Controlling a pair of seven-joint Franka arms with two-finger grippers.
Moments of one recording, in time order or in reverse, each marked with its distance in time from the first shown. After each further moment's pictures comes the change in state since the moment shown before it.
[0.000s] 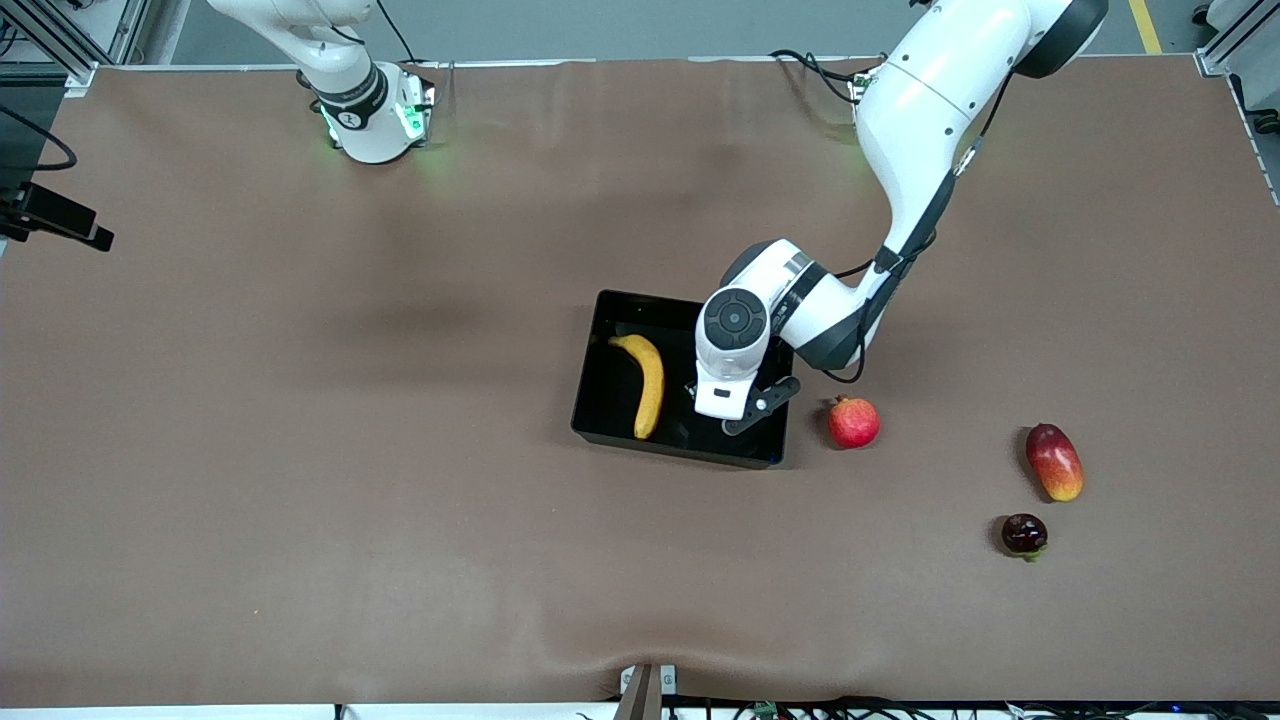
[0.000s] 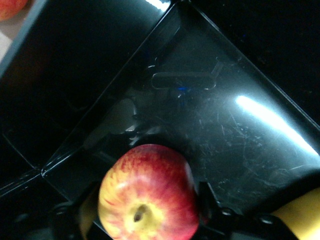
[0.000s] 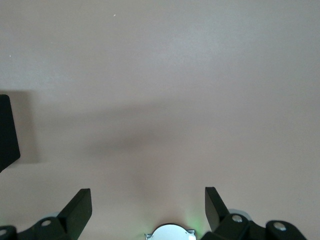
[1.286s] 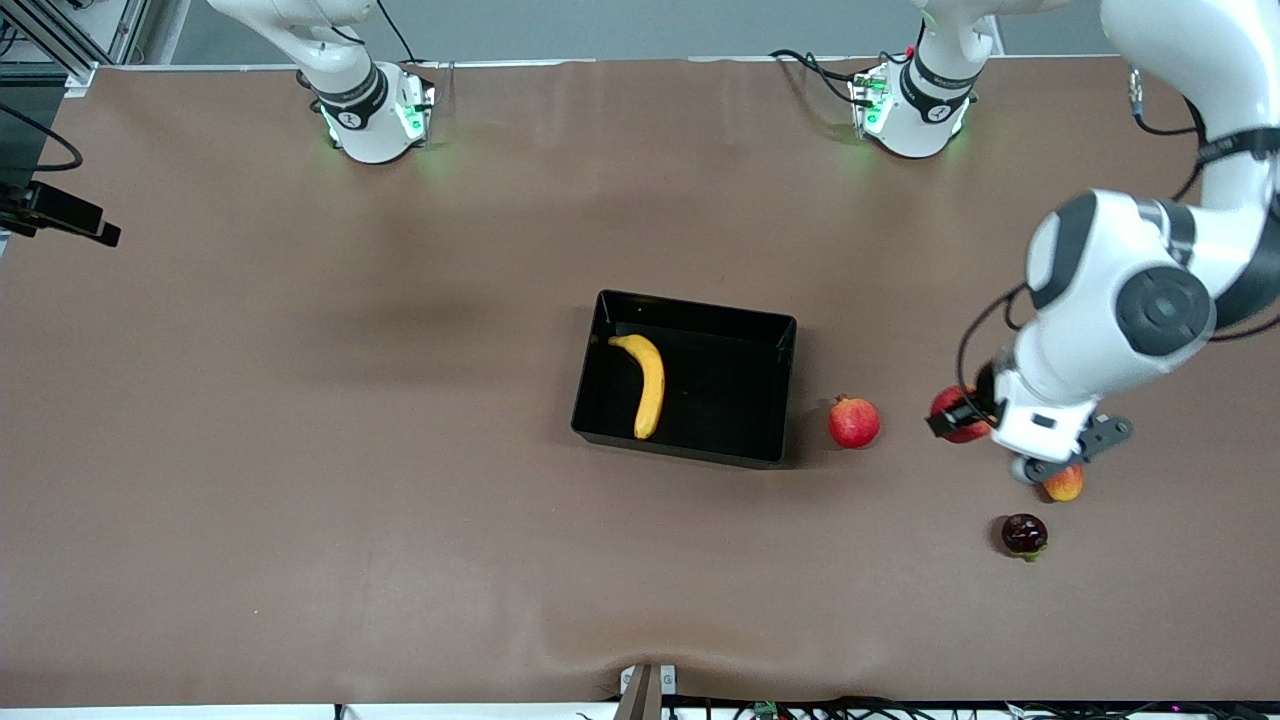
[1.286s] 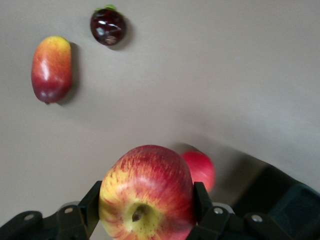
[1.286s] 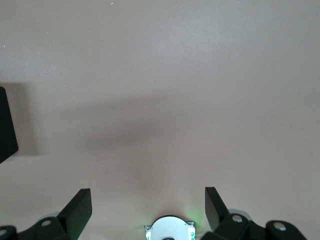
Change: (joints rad) left arm 0.473 -0.323 0.018 0.000 -0.084 -0.240 0.696; right arm -0.002 0.006 0.001 -0.003 0.000 -0.023 0.000
